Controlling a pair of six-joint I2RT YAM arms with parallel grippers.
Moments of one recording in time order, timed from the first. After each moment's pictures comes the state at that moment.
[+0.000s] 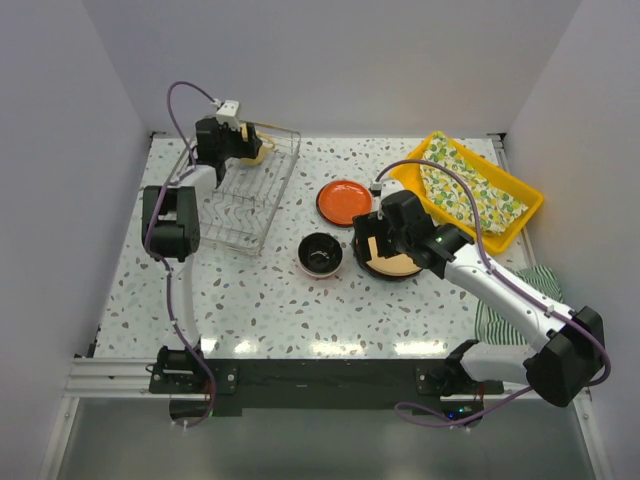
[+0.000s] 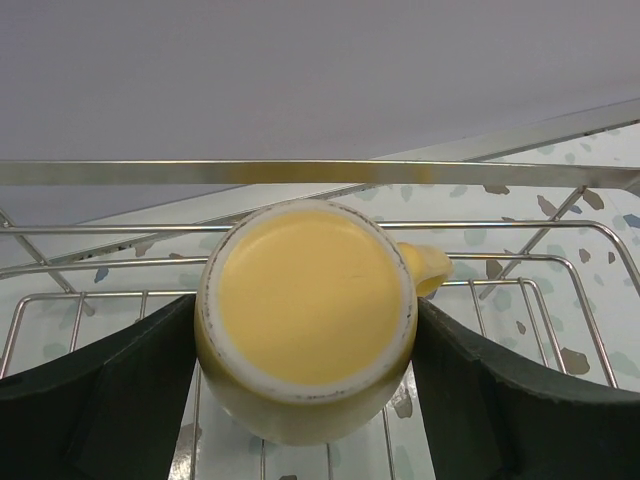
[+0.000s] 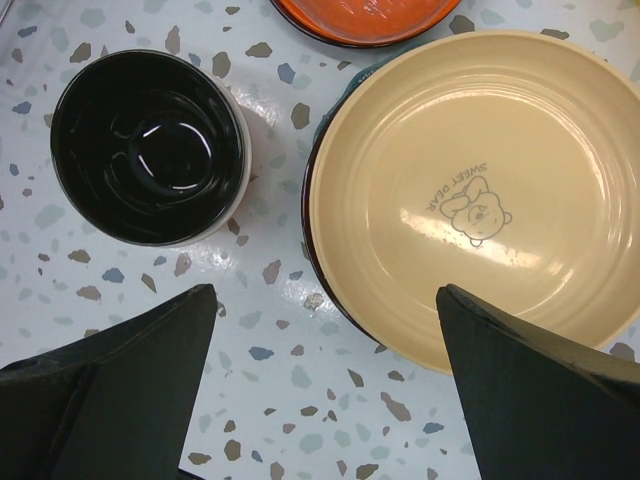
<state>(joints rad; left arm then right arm) -0.03 2.35 1.75 0.33 0.31 -0.03 0.65 1.24 1.03 -0.57 0.17 0.27</state>
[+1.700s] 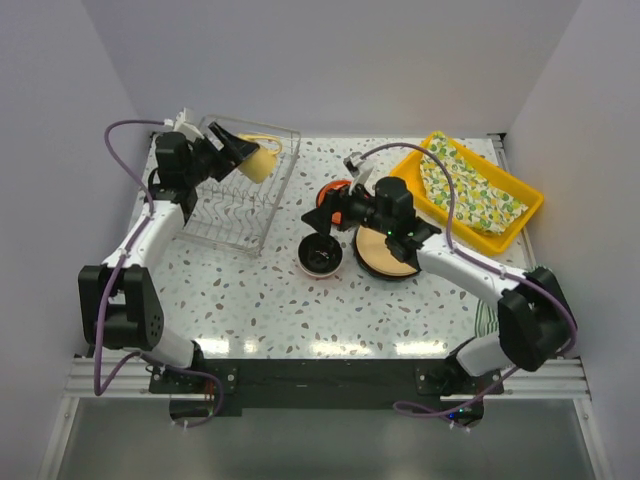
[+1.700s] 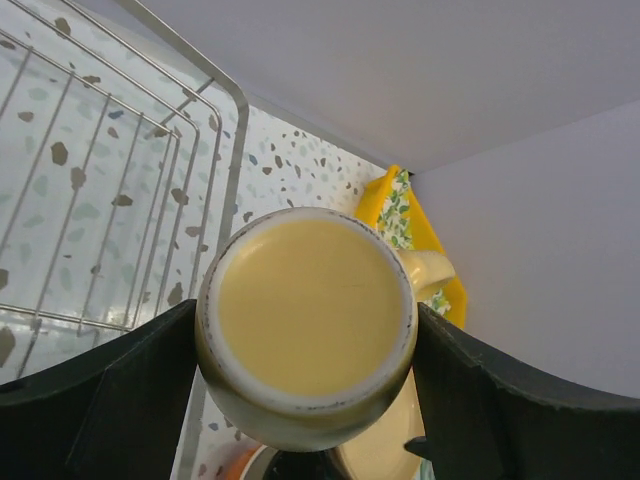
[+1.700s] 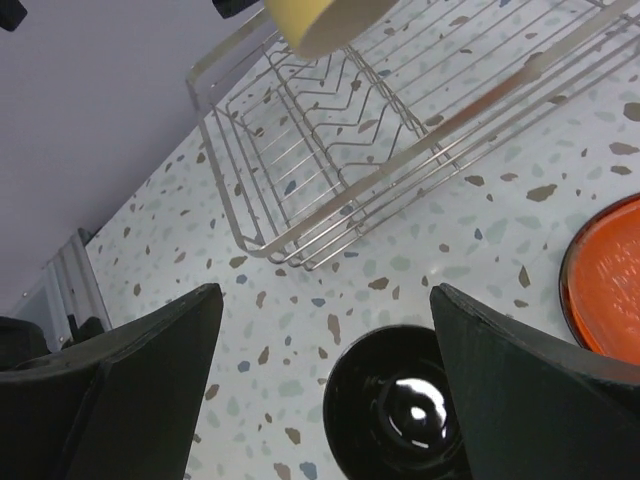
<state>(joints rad) -0.02 1.52 1.15 0.13 0.44 -0.81 0.63 1.45 0.96 0.29 -0.33 0.40</state>
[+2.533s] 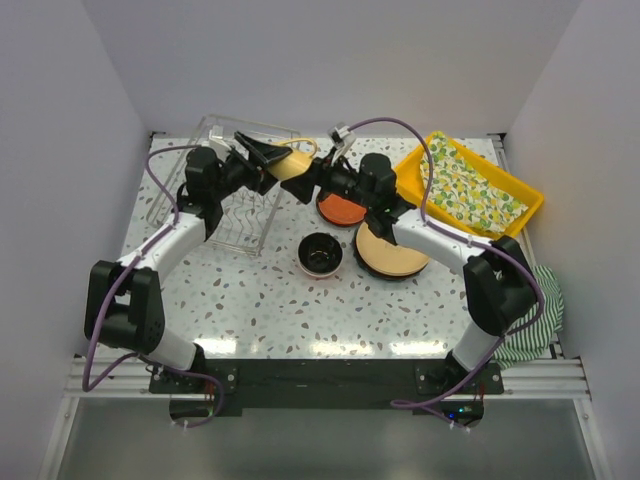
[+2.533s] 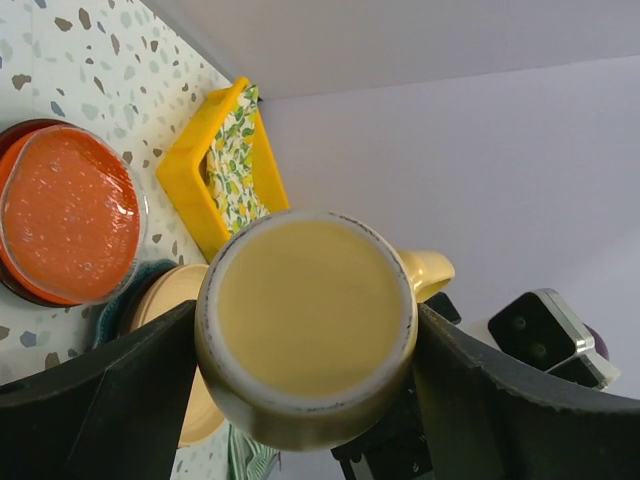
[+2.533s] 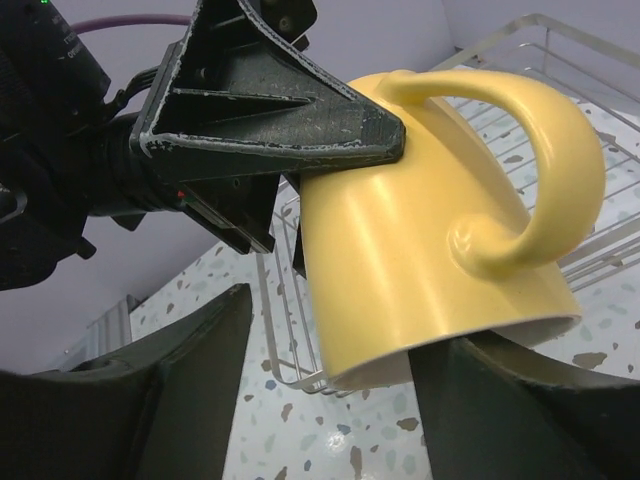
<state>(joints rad) -0.20 1.51 1.02 0.39 0.51 -1.33 0.63 1.70 1.21 0.53 -0.42 0.48</state>
